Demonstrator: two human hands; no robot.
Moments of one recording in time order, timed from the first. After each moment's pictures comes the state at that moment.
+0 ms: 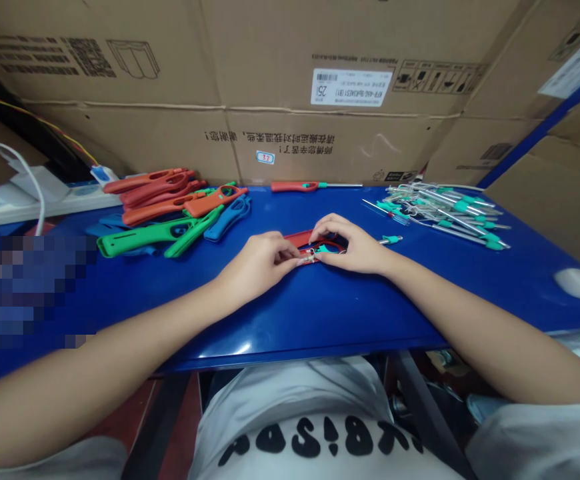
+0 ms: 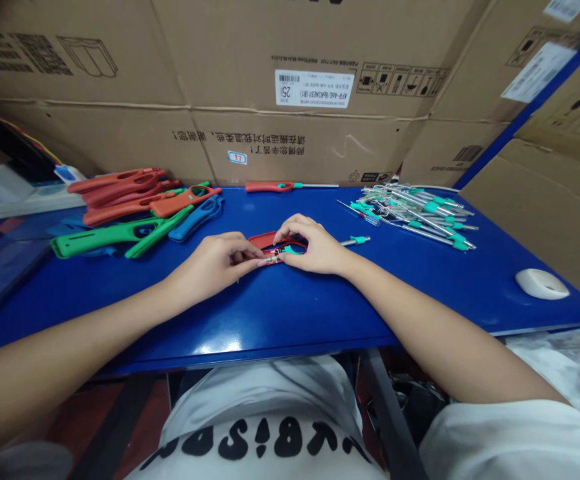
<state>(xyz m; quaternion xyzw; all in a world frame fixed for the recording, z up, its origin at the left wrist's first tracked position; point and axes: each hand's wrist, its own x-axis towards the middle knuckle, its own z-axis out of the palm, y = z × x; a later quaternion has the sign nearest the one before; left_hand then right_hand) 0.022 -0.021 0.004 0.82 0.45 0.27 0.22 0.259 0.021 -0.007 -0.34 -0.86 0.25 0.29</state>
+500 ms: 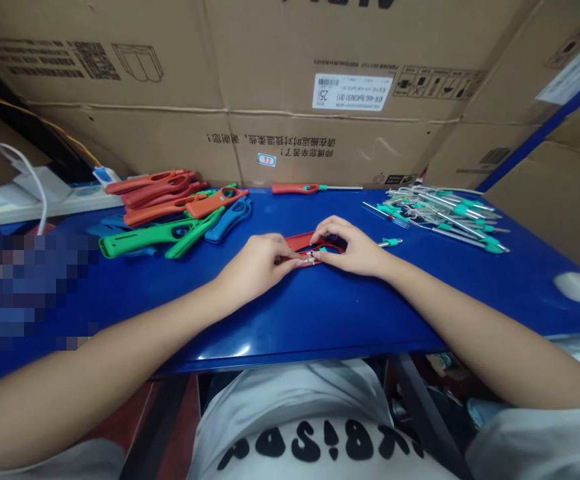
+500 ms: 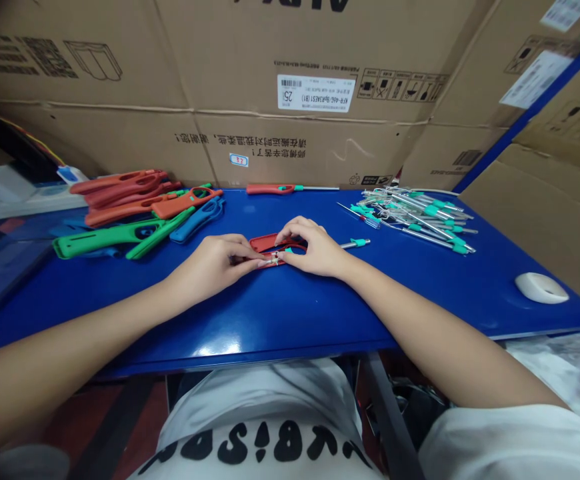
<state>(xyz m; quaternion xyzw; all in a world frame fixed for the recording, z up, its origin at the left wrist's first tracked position) 0.019 -0.019 0.005 0.84 0.42 0.28 0.20 0.257 0.023 -0.012 -0.36 -0.85 0.23 0.30</state>
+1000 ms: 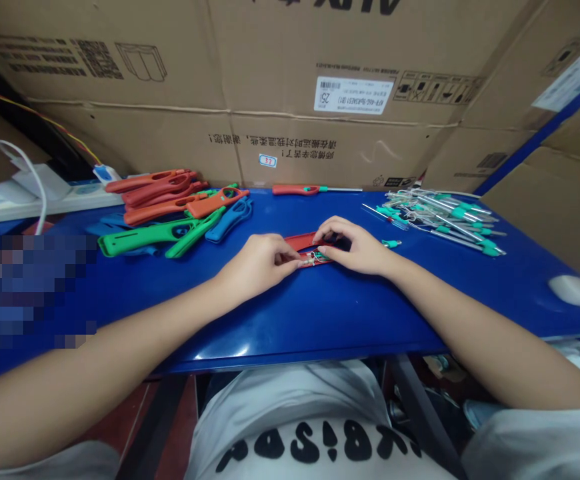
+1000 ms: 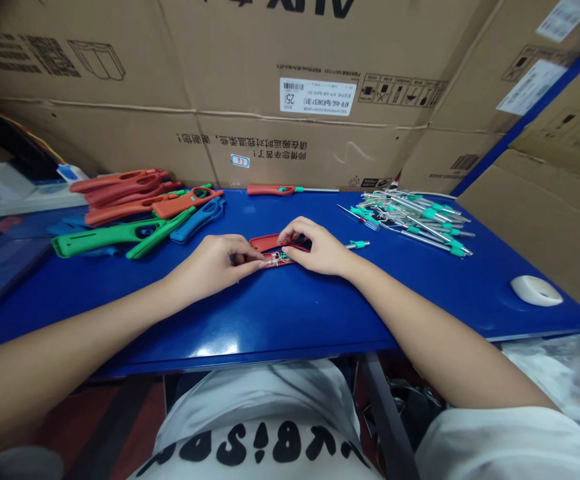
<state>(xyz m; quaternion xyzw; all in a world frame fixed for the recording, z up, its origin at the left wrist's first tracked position) 0.020 -0.017 0.004 0.82 0.46 0.26 0.21 0.262 0.025 -0.007 -0.33 -0.86 0.24 0.31</state>
